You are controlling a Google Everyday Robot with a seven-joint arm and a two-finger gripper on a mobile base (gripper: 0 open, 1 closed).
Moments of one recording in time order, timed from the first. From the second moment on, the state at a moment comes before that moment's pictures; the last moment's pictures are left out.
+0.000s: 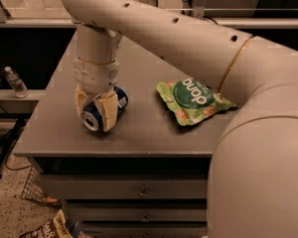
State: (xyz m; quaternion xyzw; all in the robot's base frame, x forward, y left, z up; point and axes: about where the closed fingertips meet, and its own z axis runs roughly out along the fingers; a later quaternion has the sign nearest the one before) arm 0.490 0.130 0.838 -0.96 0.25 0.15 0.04
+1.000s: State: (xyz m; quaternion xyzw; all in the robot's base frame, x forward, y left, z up) arm 0.510 0.114 0.867 -0.93 0.33 0.16 0.10
